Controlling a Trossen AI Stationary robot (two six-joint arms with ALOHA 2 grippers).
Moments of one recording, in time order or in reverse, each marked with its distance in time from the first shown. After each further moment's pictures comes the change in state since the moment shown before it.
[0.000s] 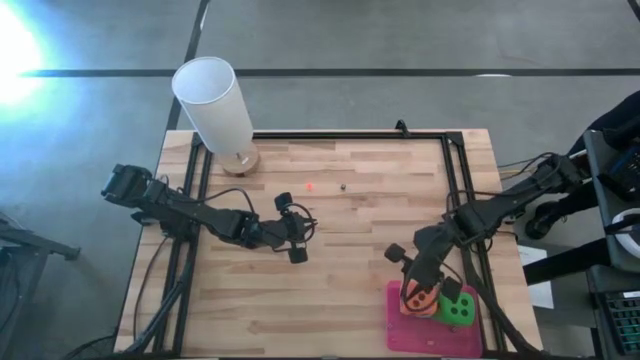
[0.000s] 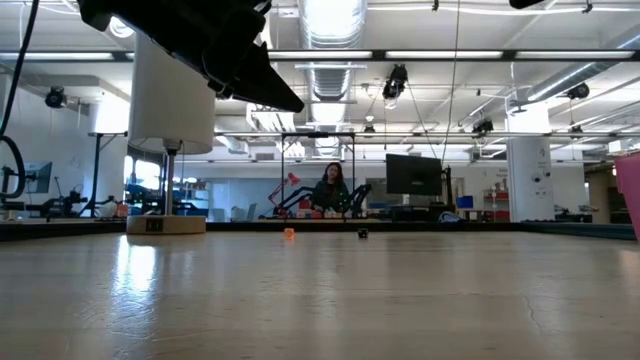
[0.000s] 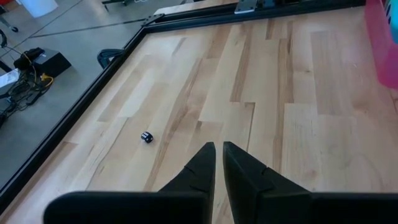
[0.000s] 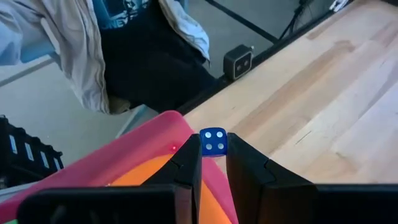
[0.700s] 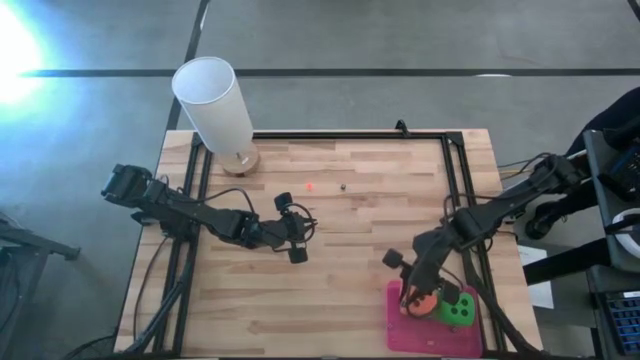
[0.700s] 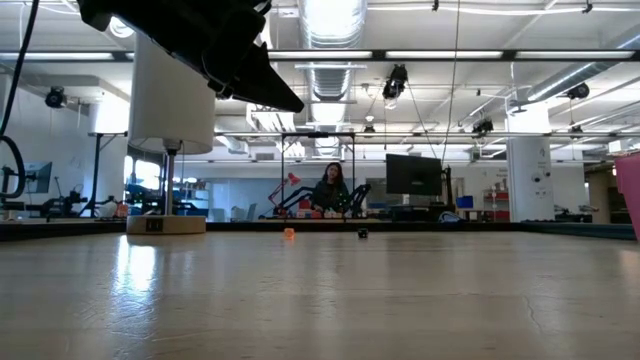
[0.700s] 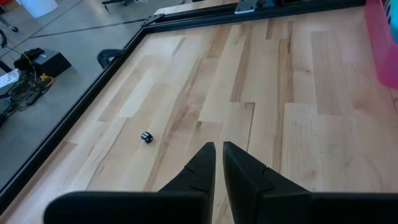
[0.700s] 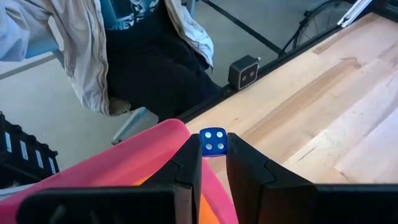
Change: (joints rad) left arm 0.000 0.000 0.000 0.000 0.000 0.000; right arm 0.026 0.031 0.000 0.059 0.001 -0.033
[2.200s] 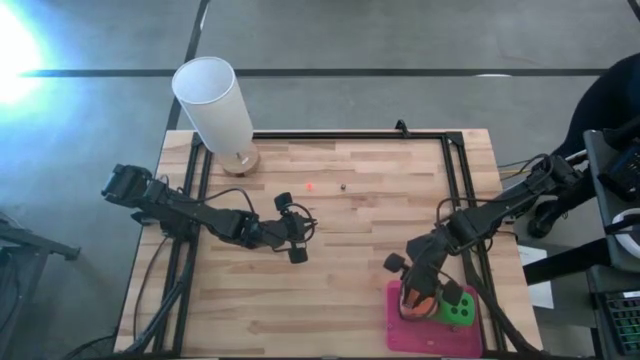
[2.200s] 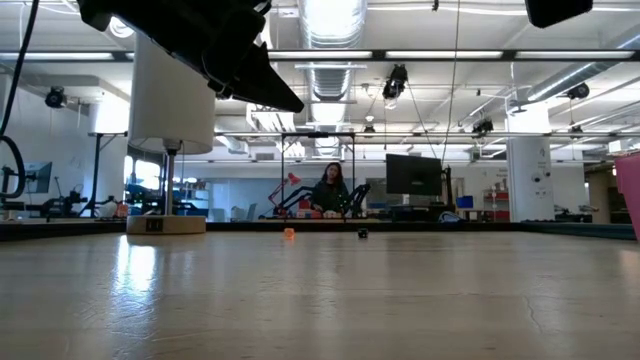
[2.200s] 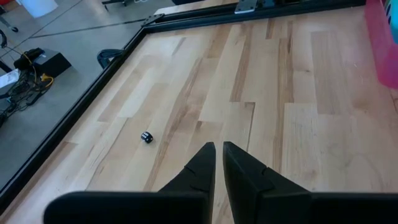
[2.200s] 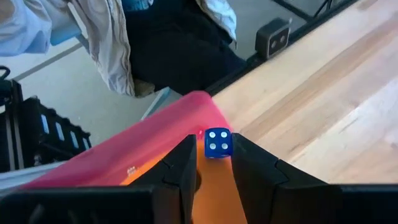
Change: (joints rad) left arm 0.000 0.000 0.000 0.000 0.000 0.000; right arm -0.001 0.041 0.000 -0.079 -0.070 0.030
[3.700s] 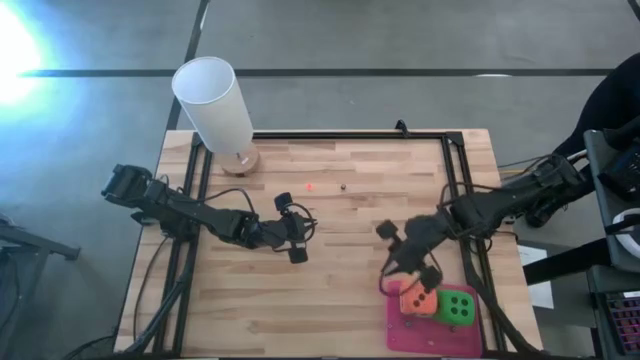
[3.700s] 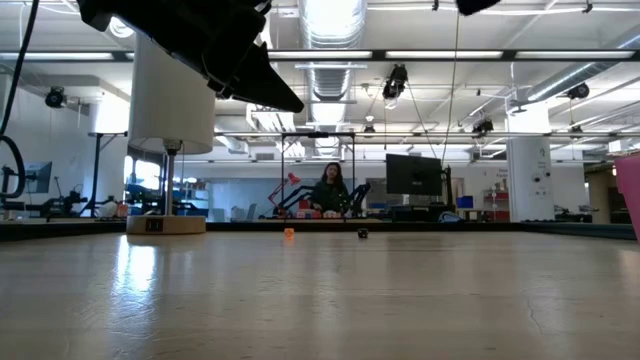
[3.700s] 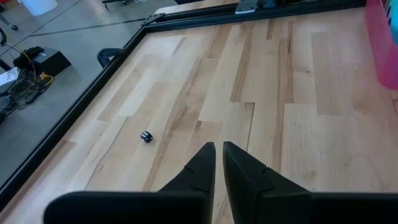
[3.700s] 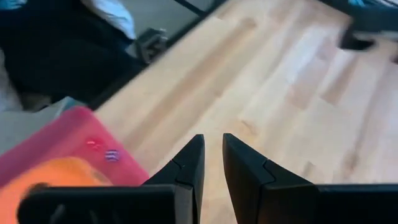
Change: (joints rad) left arm 0.000 0.000 0.000 0.000 0.000 -0.008; right arm -0.097 -0.022 0.152 -0.136 0.320 -0.032
